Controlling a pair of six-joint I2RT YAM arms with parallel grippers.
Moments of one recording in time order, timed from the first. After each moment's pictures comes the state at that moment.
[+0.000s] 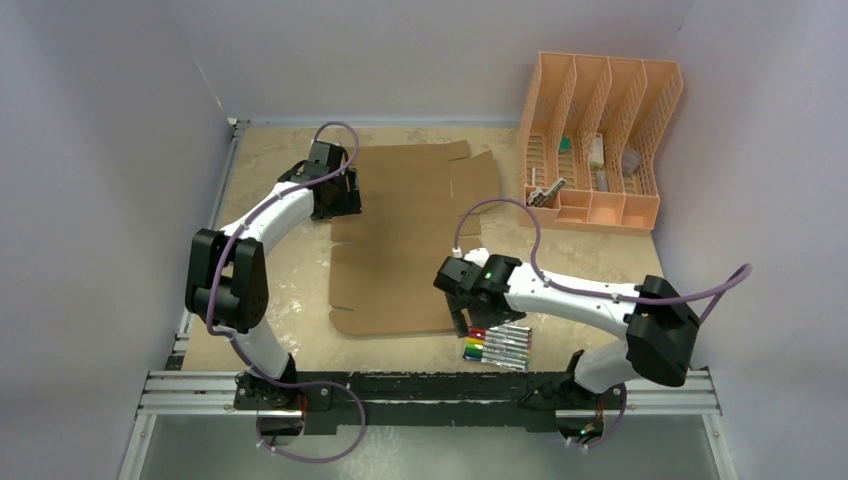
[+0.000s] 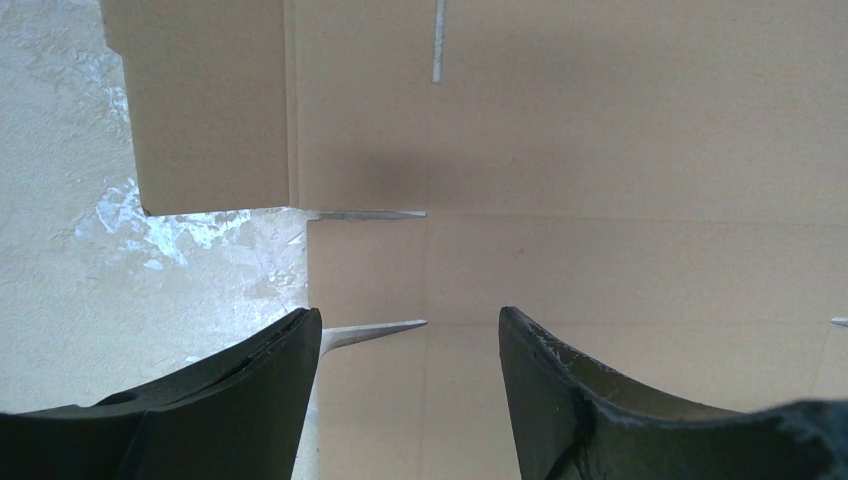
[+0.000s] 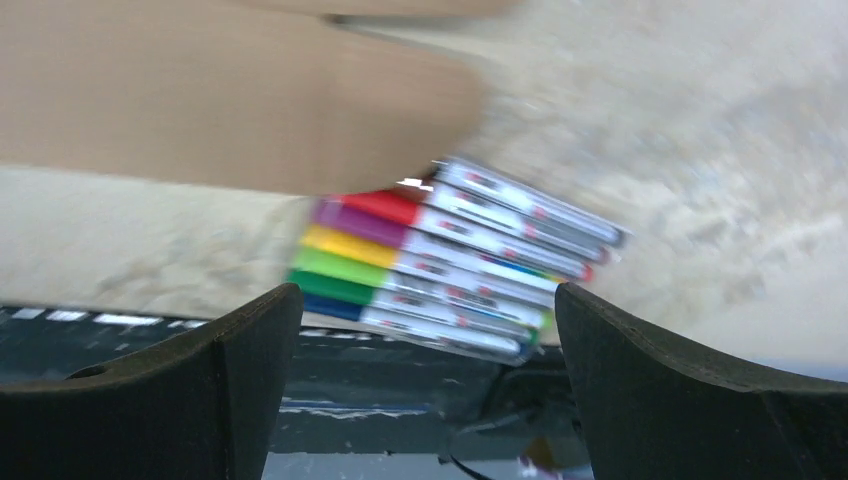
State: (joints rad) left arm -0.25 1.72 1.27 -0.51 -0.11 -0.38; right arm 1.03 1.46 0.98 -1.09 0.31 0.81
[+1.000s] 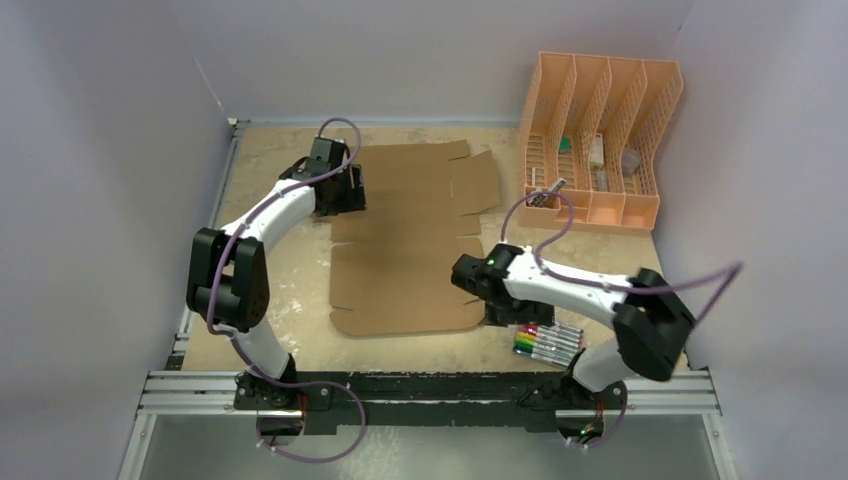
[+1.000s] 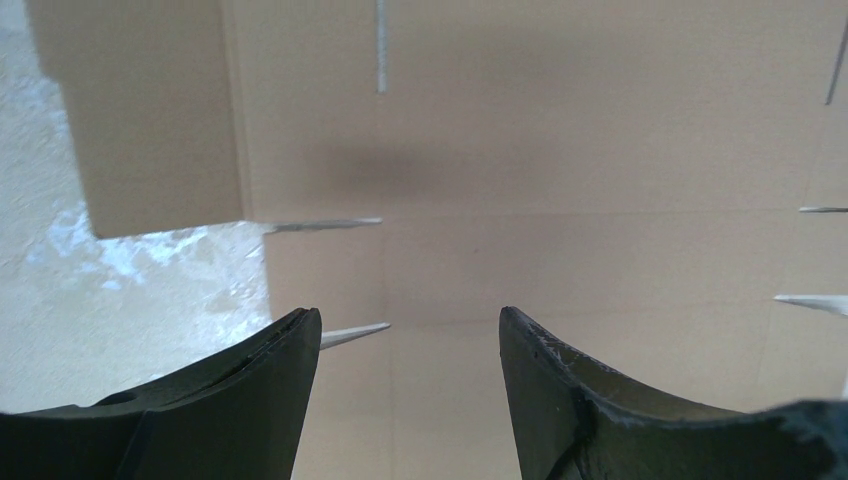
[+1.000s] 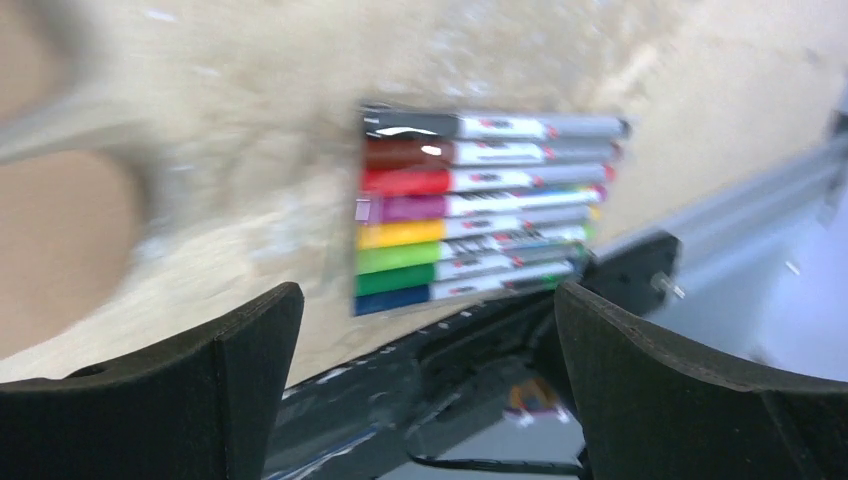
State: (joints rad) left arm -0.25 1.72 1.28 -0.52 -0.05 -0.38; right arm 0.93 1.54 0.96 -1.34 0.47 1.14
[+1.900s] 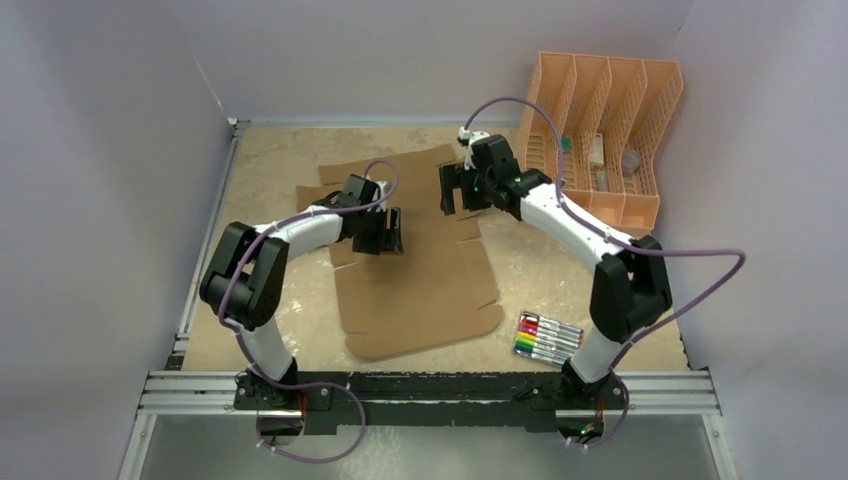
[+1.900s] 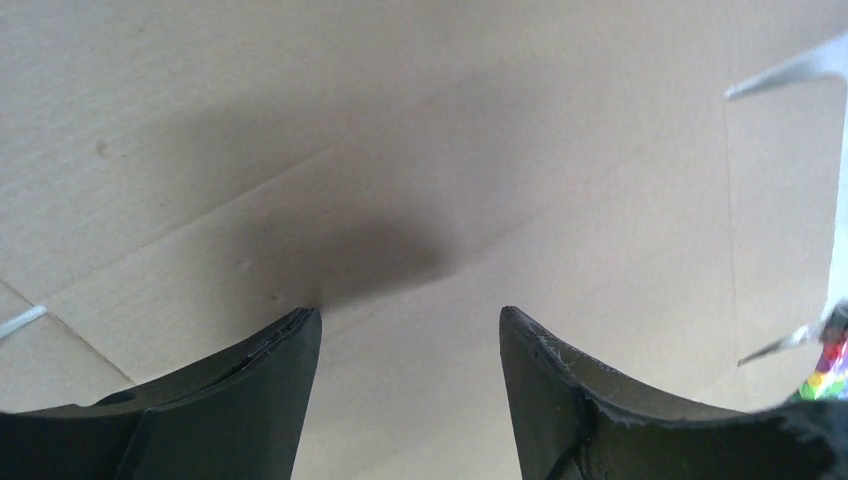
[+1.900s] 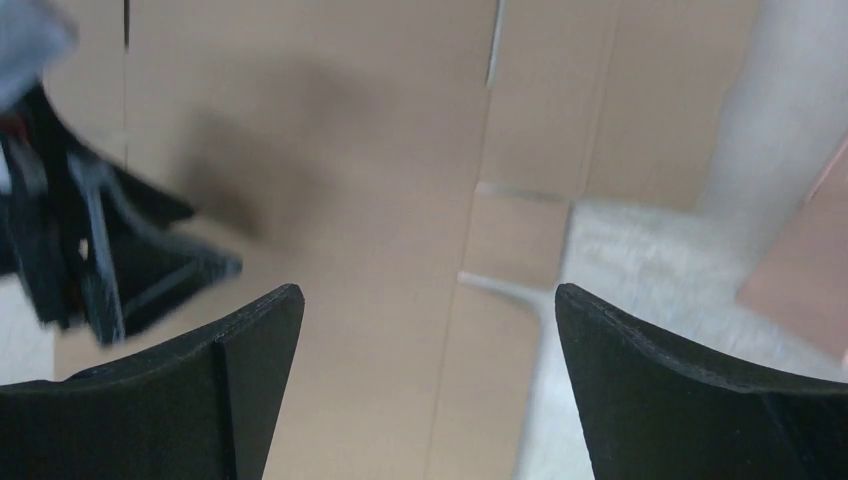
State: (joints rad) left arm -0.41 1.79 1.09 -0.32 0.22 -0.38; right arm 0.52 1.65 1.33 -0.48 -0.01 0.26
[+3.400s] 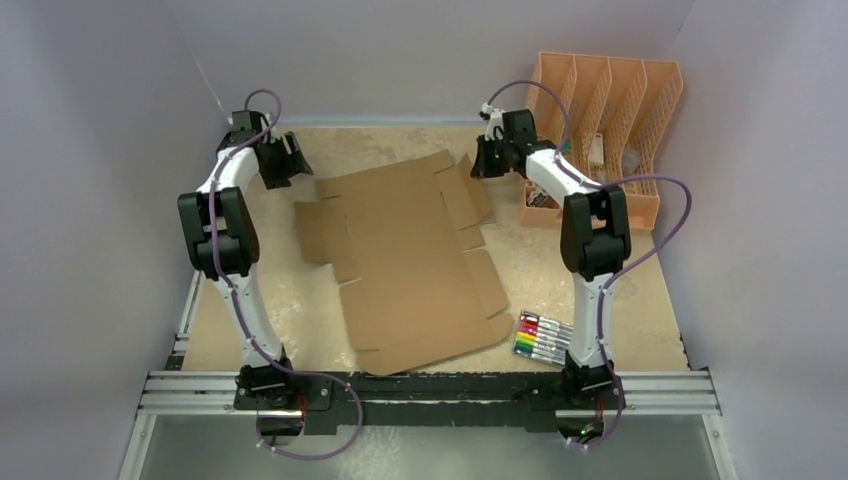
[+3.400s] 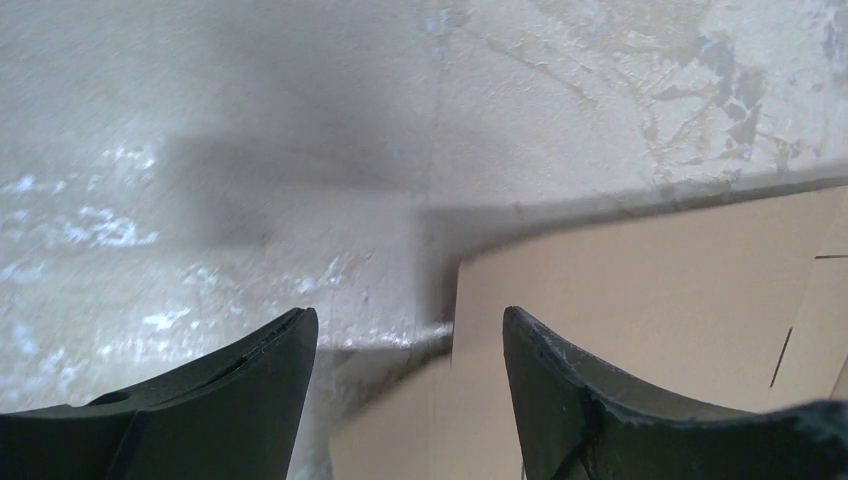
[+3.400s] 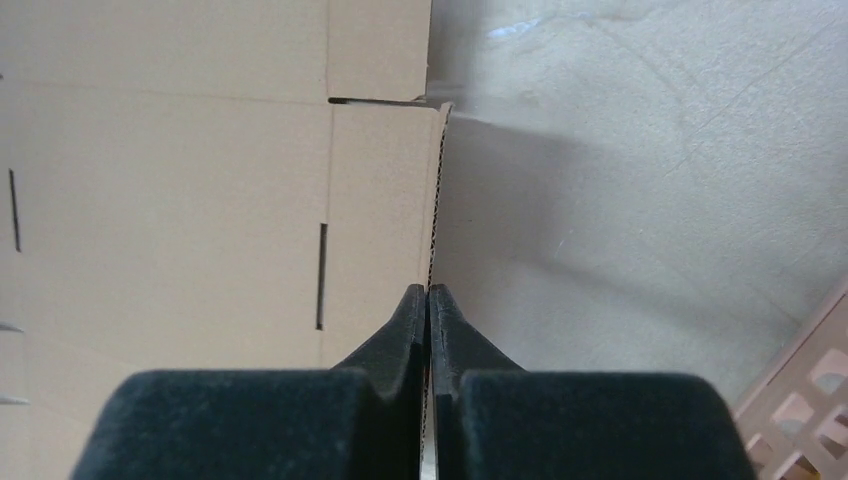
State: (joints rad) left arm 0.18 2.13 1.71 -0.52 0.28 -0.30; right arm 0.23 2.19 1.76 -0.38 -0.34 0.10
